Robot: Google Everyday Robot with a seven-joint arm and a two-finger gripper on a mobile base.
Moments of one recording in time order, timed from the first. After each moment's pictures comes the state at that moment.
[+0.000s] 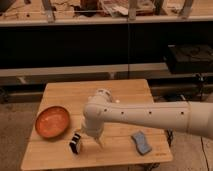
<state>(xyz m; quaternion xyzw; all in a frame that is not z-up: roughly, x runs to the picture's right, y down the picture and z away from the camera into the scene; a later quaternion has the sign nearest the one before) -0.083 0.228 0.681 -0.26 -0.29 -0.45 0.80</state>
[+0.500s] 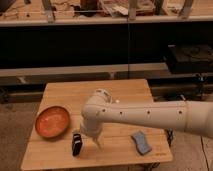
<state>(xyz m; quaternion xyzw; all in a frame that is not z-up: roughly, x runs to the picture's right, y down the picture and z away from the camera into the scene) -0.090 0.230 0.679 -0.26 -0.30 -0.46 0.80</state>
